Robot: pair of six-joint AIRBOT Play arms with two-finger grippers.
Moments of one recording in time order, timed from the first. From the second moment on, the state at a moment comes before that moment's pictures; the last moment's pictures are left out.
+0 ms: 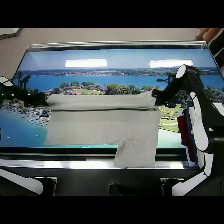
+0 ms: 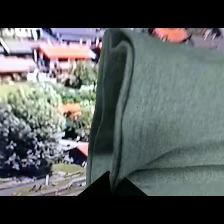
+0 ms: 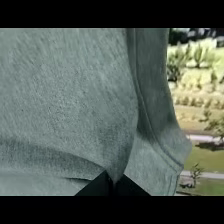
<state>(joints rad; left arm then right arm) 0.34 -1.82 1.65 1.21 -1.41 -1.36 -0.04 -1.82 1.72 -1.34 1.49 1.72</state>
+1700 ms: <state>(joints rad) 0.53 -1.46 0.86 1.15 -1.31 -1.28 -0.17 -1.11 0.56 -1.15 1.36 1.60</state>
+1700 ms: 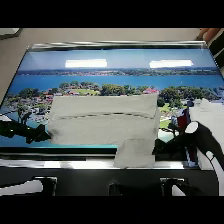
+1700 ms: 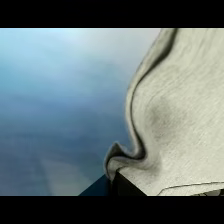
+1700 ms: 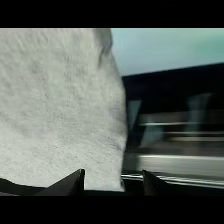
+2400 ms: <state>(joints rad) 0.48 -1.39 1.10 1.06 -1.29 -1.29 -0.17 -1.12 0.85 -1.04 1.15 1.56</state>
